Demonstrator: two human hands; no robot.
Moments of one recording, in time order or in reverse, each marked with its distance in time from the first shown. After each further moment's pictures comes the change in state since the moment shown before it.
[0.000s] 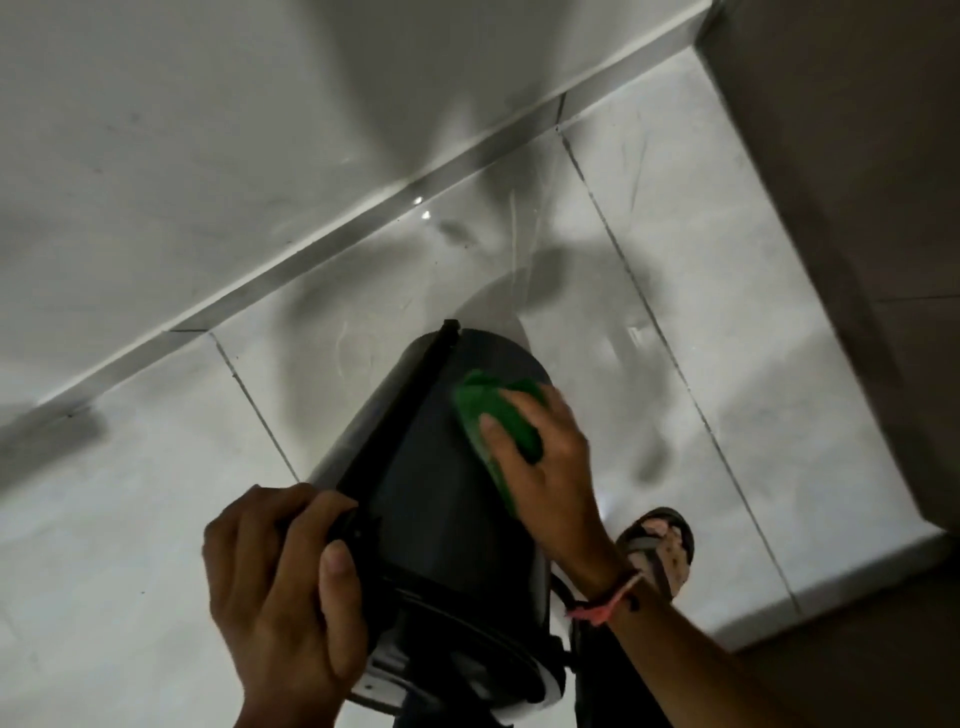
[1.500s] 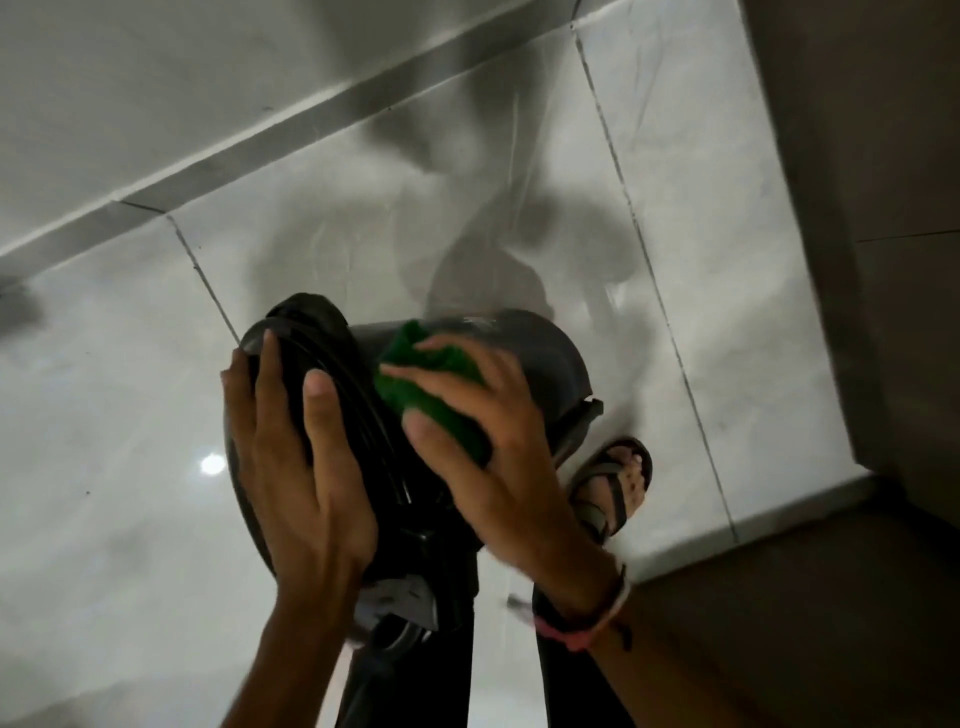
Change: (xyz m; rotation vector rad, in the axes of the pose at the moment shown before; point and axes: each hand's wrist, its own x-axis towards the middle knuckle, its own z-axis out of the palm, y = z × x) left_hand -0.016 0.040 0.001 -0.305 -0.175 -0.766; right_hand -0.078 -0.037 0.008 -0.108 -0.204 -0.270
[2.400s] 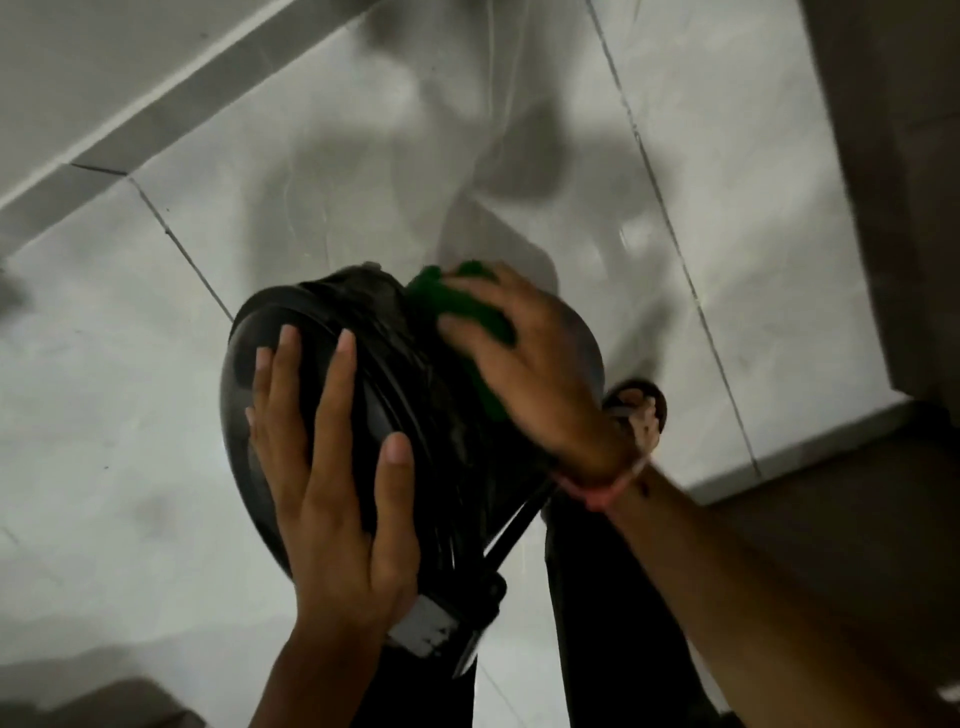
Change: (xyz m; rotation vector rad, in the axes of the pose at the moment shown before) left_hand -0.051 -0.022 0.008 0.146 -0.144 0.425; right_hand 0.021 0.046 -0.019 0.033 0.041 0.126
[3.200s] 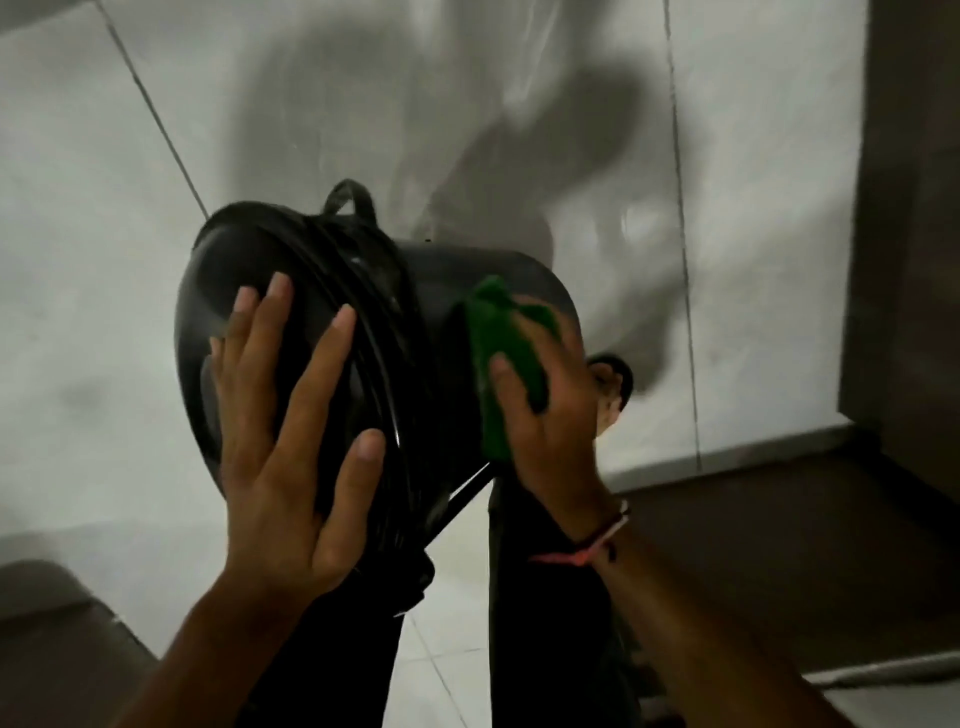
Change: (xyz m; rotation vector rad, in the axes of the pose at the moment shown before) left_hand -0.043 -0.028 -0.004 0.020 -0.020 0.124; right_hand -0.087 0.036 -0.009 -0.078 0.041 0.150
